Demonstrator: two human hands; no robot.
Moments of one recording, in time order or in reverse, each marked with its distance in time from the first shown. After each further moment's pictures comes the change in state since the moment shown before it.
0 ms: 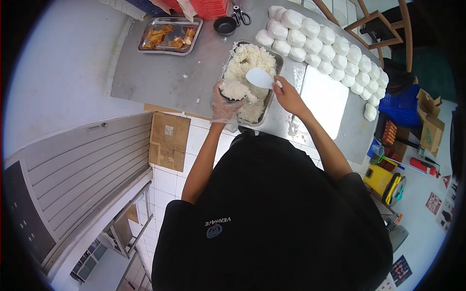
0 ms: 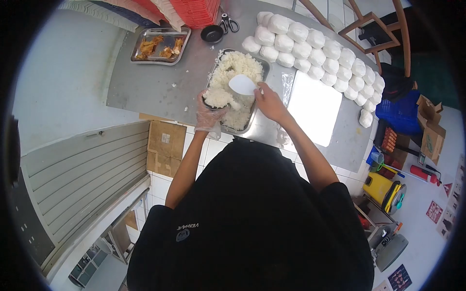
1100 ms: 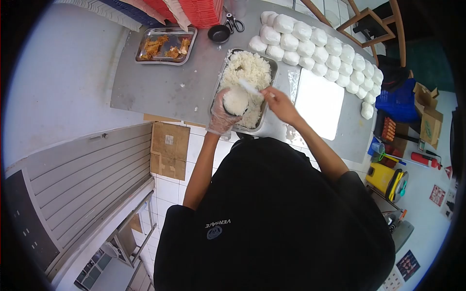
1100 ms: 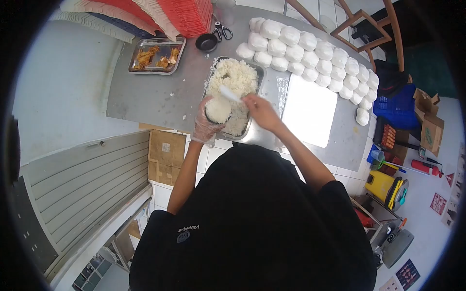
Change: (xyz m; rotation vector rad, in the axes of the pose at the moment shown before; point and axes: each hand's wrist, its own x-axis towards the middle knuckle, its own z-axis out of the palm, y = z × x) left_hand -0.001 0.023 -0.017 -0.047 -0.226 0.149; right_hand -0.016 -0.008 0.016 0.190 -0.200 -0.129
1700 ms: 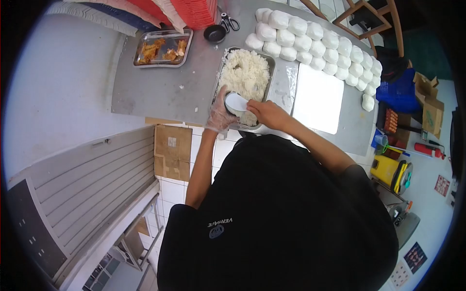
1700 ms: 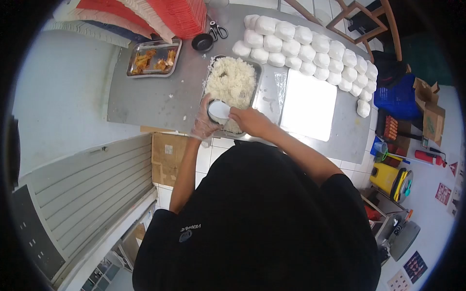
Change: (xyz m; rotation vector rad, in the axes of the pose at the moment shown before) left_hand 0.007 0.020 -0.012 0.286 -0.171 -0.136; right_hand -0.008 -0.004 0.026 -0.340 -0.073 -0.102
